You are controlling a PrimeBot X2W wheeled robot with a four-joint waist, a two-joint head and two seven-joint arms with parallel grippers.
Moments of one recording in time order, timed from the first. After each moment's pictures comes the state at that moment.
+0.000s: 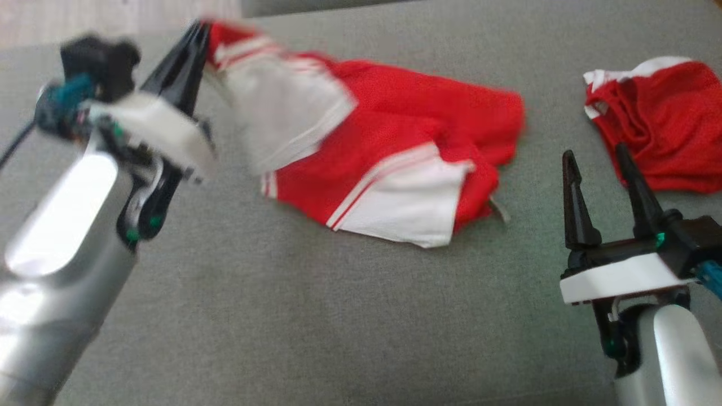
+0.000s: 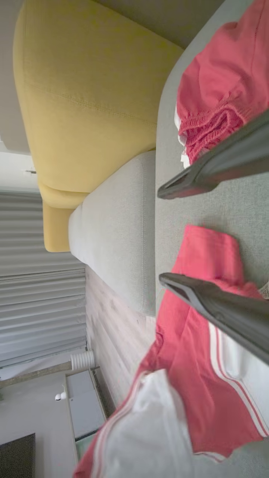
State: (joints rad) left arm -0.82 0.48 -0.70 0.30 -0.77 0.06 0.10; right arm -0.11 -0.05 0.00 -0.02 0.08 0.13 -0.07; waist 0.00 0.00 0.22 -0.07
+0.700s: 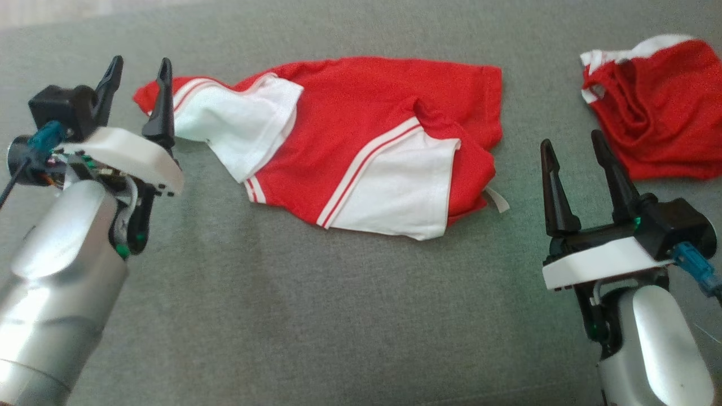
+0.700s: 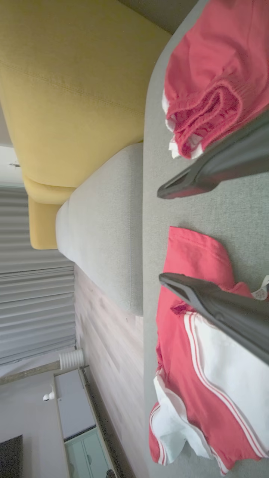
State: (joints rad) left arm -0.80 0.43 -0.67 0.64 -0.78 0.05 -0.12; right arm -0.20 -0.05 0.05 0.08 0.08 0.13 -0.11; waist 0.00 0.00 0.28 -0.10
